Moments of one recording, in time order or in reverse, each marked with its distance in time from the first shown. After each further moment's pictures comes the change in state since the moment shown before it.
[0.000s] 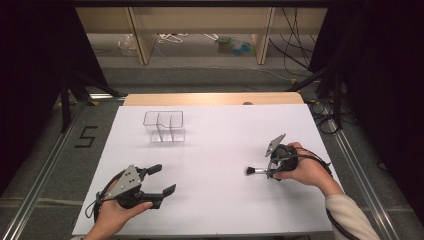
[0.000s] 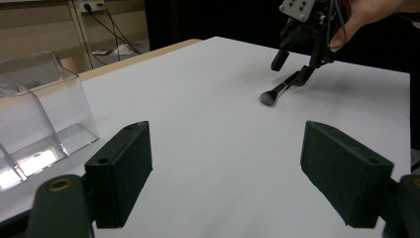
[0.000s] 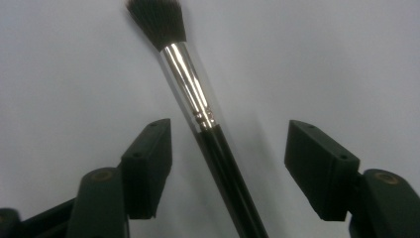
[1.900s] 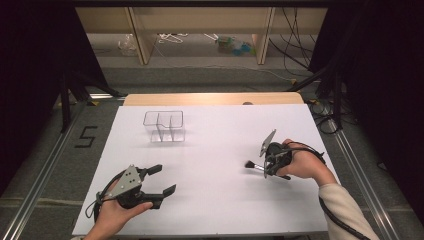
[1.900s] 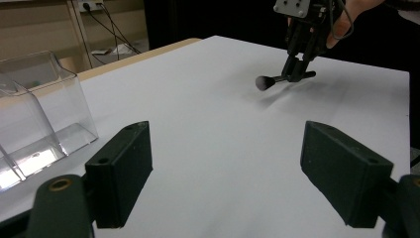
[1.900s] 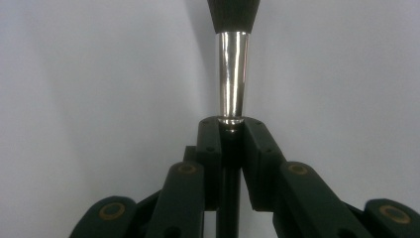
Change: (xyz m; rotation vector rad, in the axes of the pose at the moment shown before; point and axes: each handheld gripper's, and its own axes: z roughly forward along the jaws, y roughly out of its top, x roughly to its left) left arm -0.001 0.000 0.000 0.005 -0.001 -0.008; right arm 0.001 0.018 -0.009 0.076 0.139 -0.064
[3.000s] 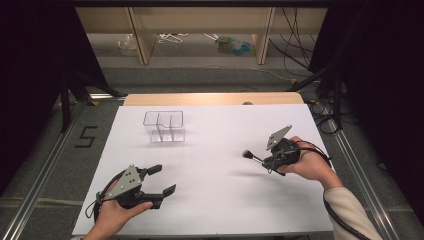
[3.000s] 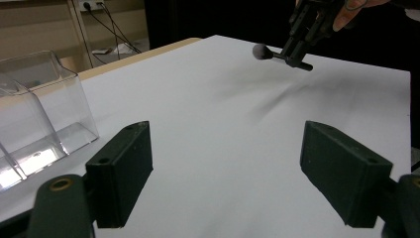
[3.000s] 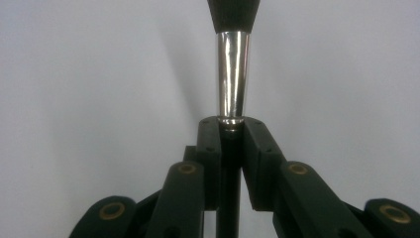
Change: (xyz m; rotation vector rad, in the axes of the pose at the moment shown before) left arm 0.001 0.000 -0.001 0.002 0.002 0.009; right arm 0.001 -0.011 -0.021 -0.263 -0.026 0.028
